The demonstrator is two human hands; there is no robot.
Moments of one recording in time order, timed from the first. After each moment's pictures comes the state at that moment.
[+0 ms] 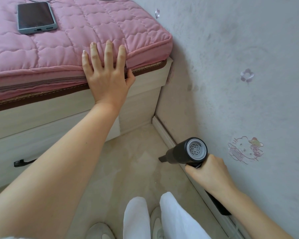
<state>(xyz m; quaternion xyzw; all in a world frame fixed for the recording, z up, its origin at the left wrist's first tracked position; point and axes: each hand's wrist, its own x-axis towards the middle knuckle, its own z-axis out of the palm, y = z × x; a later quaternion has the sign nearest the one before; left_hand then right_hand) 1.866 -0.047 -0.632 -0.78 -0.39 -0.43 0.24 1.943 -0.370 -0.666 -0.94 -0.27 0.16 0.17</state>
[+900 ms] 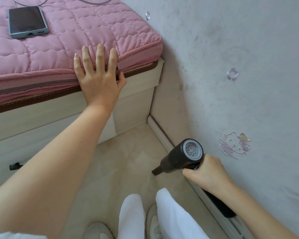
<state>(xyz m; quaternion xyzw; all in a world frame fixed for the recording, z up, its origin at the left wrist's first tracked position) 1.860 -0.048 -0.631 -0.81 -0.39 -0.39 0.20 1.941 -0.384 -0.648 -0.93 -0.27 0.21 0.16</state>
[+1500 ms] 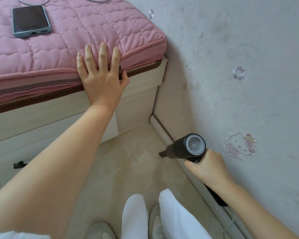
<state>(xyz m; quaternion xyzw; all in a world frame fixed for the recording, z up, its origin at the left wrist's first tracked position) 1.862 -0.047 -0.632 -0.81 -0.38 -0.39 0.20 1.953 -0.371 -0.666 -0.94 -0.26 0.16 0.18</state>
